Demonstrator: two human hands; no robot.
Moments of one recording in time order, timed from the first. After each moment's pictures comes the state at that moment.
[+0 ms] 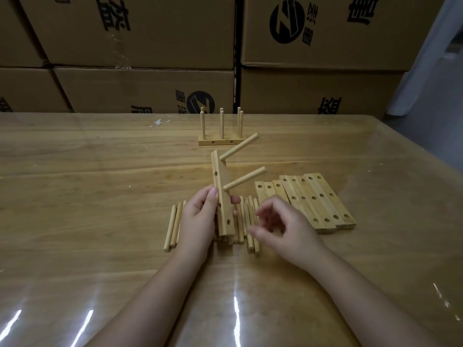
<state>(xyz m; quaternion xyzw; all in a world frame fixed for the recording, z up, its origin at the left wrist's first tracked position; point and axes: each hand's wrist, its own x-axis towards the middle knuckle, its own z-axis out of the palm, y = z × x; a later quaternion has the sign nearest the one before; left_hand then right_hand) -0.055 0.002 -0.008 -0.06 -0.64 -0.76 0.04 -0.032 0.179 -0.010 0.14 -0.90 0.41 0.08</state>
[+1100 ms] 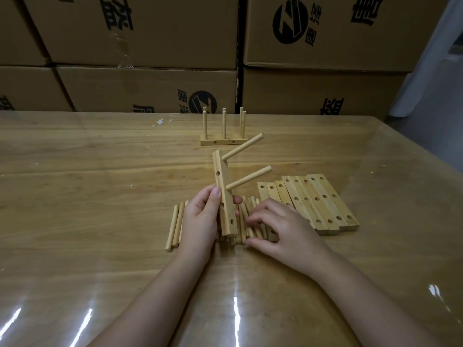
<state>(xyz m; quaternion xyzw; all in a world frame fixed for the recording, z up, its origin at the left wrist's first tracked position) -0.055 0.002 -0.009 -0.06 -0.63 -0.78 0.04 -0.036 0.178 -0.010 0.24 -0.94 0.23 0.10</state>
